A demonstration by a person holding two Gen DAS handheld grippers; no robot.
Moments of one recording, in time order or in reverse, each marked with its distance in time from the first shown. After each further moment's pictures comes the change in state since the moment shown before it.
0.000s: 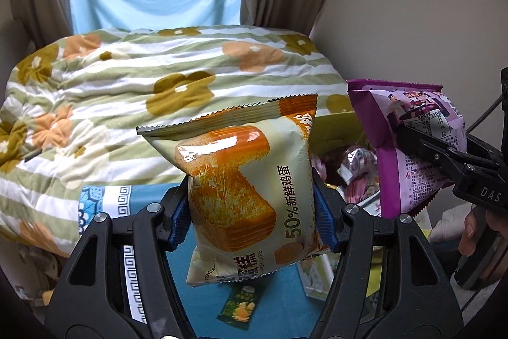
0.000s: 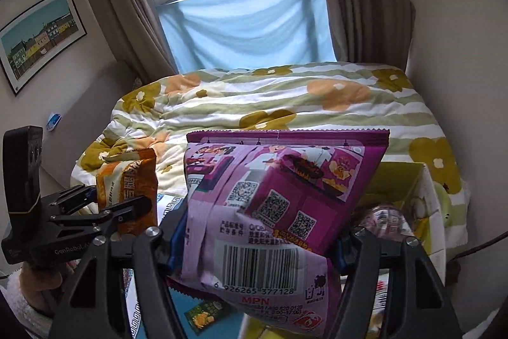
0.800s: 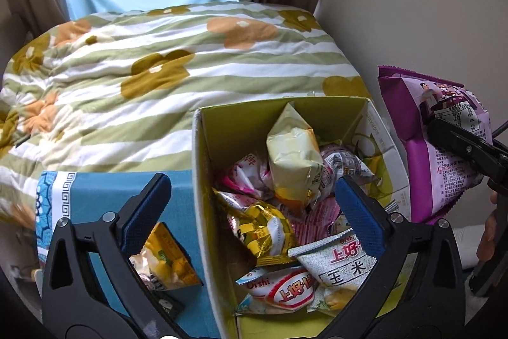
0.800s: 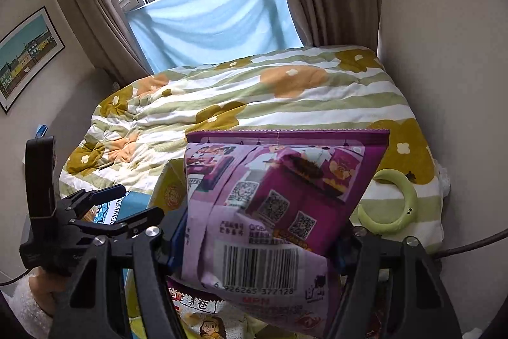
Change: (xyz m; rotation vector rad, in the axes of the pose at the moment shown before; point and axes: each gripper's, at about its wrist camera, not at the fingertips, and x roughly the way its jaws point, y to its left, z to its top) left arm 0.104 -0.119 0.000 -0.038 0.082 0.089; right arm -0.008 -0.171 -0.008 0.075 0.053 0.022
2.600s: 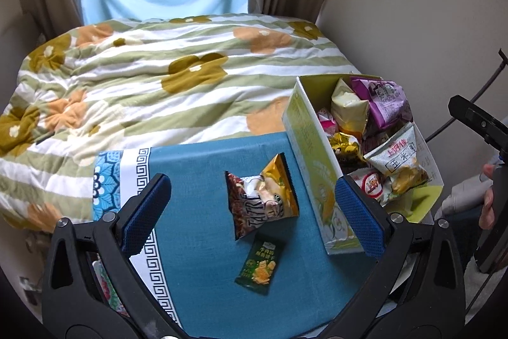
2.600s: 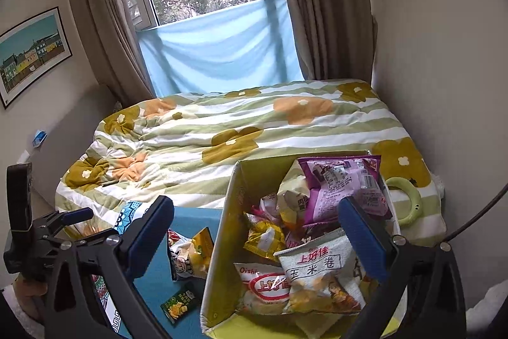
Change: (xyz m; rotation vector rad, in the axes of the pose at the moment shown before) left arm -0.125 0.174 -0.082 0.069 -0.048 -0.060; right arm -0.049 0.153 -0.061 -0.013 -0.181 -0.111
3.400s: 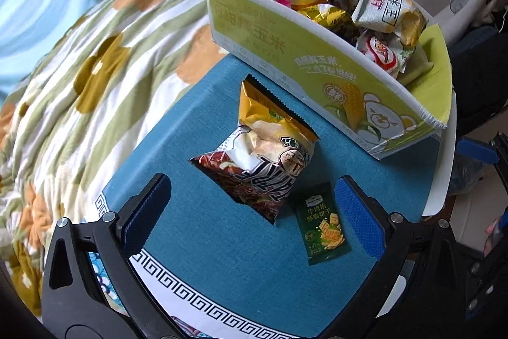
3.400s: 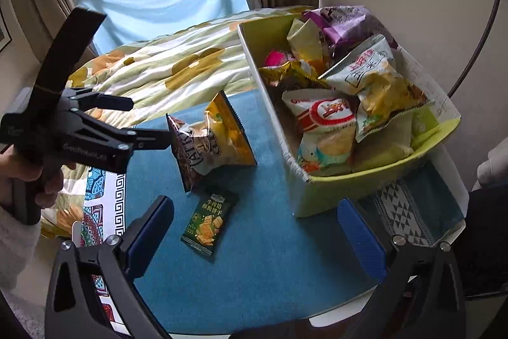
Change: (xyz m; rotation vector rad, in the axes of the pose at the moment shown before) left arm 0.136 -0.011 -0.019 0.617 0.325 -0.225; right arm 0.040 0.115 -0.166 0.197 0.241 -0.260
